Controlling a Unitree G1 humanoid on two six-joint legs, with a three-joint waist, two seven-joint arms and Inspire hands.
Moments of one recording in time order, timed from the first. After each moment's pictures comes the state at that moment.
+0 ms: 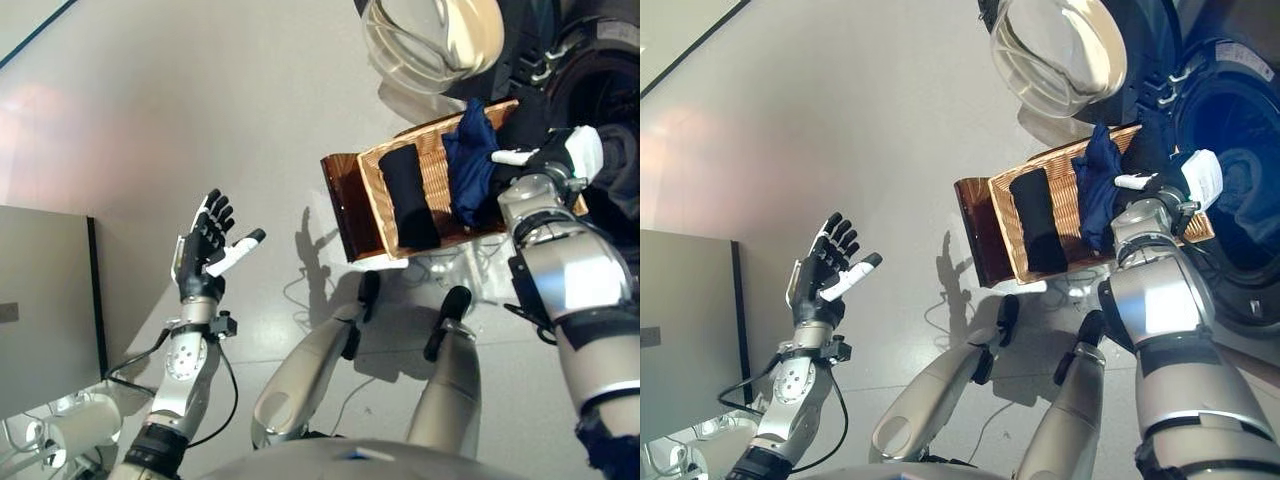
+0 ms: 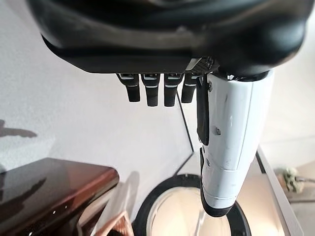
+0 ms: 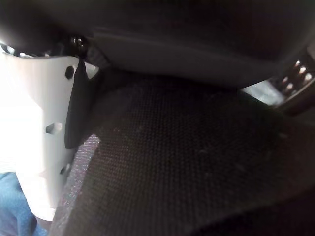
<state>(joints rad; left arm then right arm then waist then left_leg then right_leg) 0.09 0.31 -0.23 0.14 -0.45 -0.43 0.22 -1.23 -0.54 0.36 1.66 0.07 0.02 -0.57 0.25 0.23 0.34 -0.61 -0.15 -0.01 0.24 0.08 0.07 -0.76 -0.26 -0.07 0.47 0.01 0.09</state>
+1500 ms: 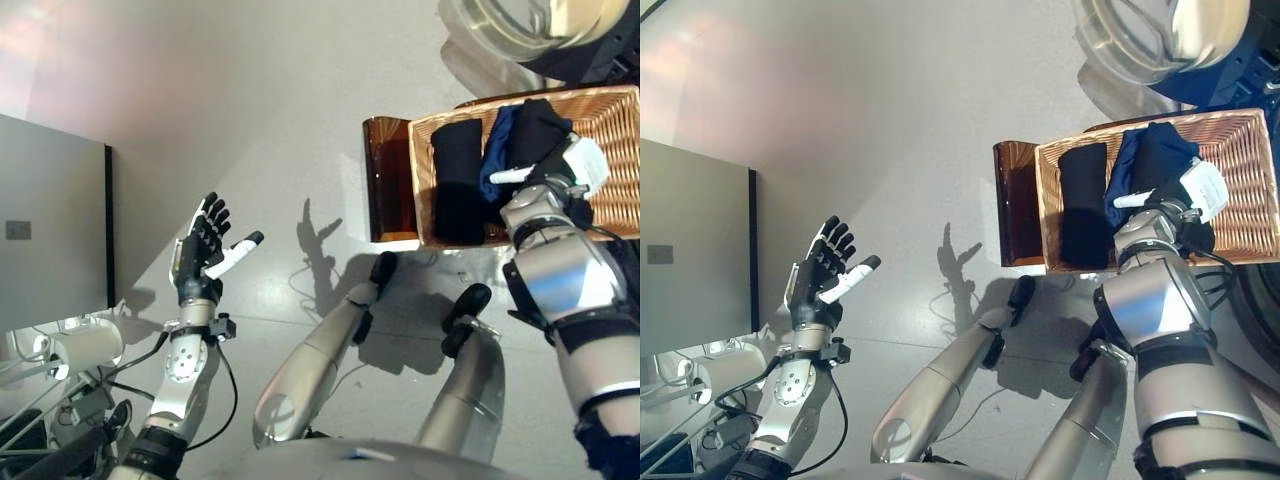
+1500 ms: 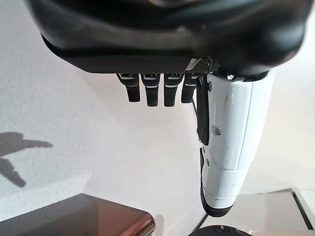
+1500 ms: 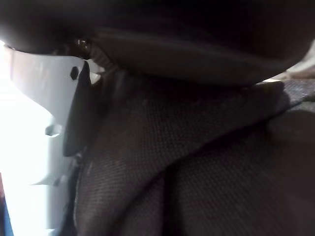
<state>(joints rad) 0.10 0.31 -0.22 0.11 -0.42 -0.42 0.26 -1.24 -0.54 0.48 1.75 -0.02 0.10 -0.54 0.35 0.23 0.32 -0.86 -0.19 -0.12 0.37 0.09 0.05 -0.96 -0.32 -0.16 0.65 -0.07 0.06</state>
